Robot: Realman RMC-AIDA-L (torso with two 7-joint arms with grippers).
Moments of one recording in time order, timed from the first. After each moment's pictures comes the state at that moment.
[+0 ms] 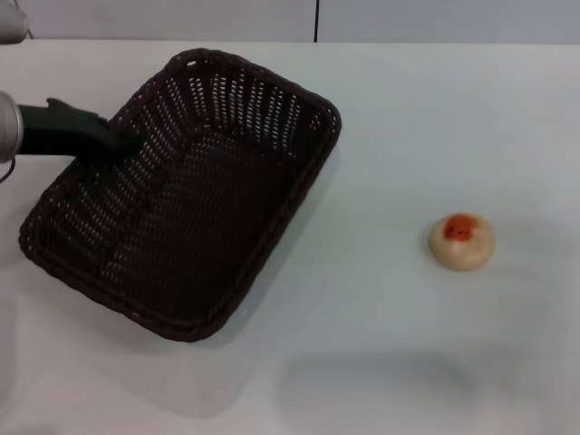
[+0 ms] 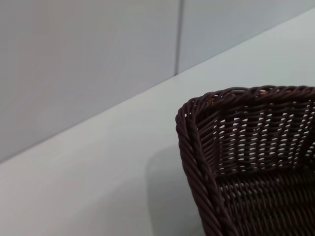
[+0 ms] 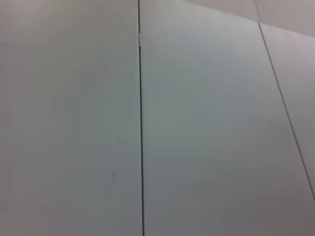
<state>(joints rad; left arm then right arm) -0.40 -2.06 -2.02 -1.27 2.34 -1.16 1.02 0.18 2.08 0.73 0.60 -1.87 -1.71 -0.37</state>
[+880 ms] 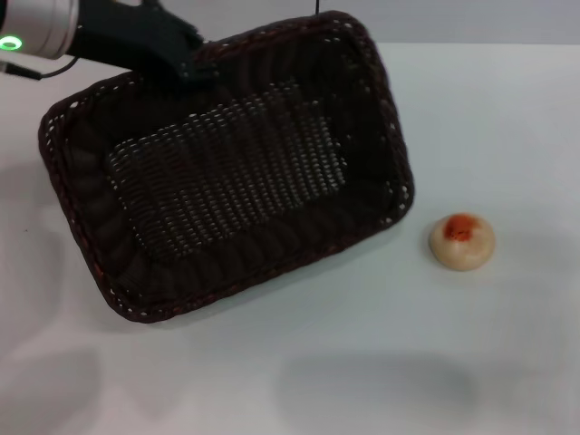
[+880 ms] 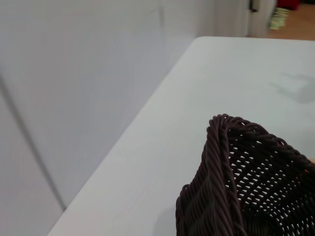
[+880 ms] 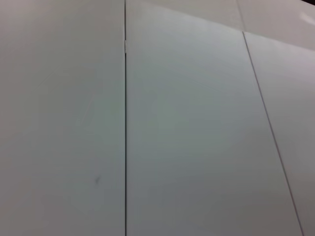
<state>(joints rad) -0.69 -2.04 -2.17 -1.28 2.27 -1.51 1.28 0.13 2.08 0.73 0.62 -1.87 -1.75 -0.37</state>
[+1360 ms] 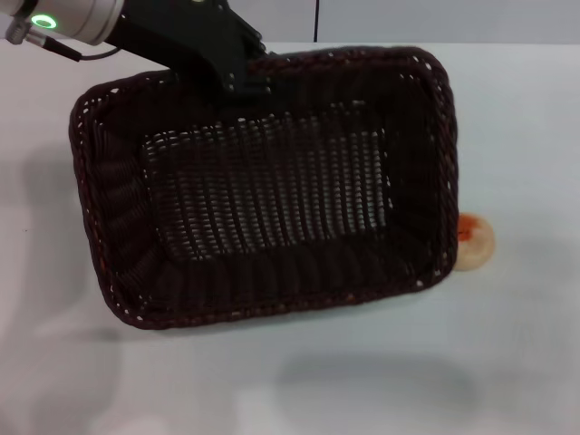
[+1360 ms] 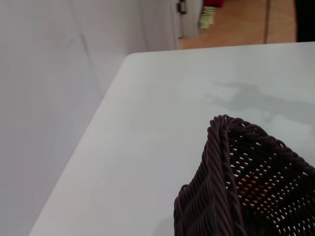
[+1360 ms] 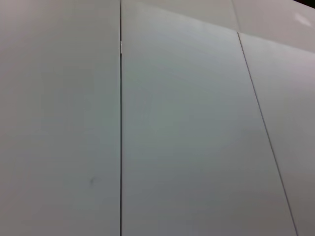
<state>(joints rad) -0.80 -2.04 -2.16 -1.29 2.25 -1.67 1.35 0.11 2.08 0.72 0.64 -1.87 -1.76 -0.38</state>
